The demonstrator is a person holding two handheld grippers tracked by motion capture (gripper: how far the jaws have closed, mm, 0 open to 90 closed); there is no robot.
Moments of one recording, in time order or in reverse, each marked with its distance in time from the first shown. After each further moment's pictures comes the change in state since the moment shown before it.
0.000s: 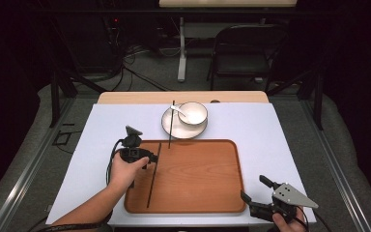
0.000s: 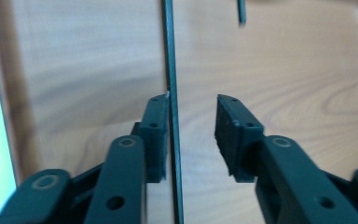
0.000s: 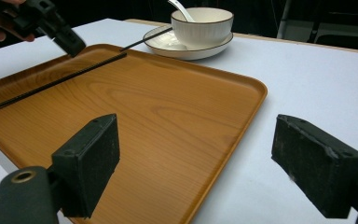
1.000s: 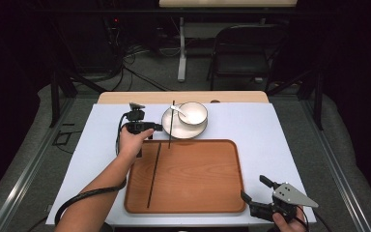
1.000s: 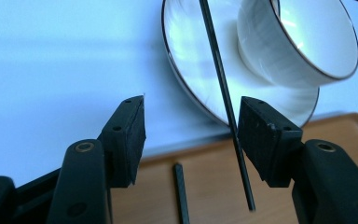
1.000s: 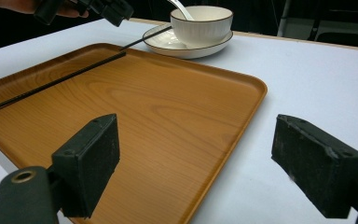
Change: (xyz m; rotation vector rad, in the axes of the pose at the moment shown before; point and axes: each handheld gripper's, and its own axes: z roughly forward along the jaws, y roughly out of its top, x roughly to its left) left arm 0.005 0.084 0.021 -0.219 0.027 0.049; right arm -0.001 0.000 0.000 0.006 0.002 0.009
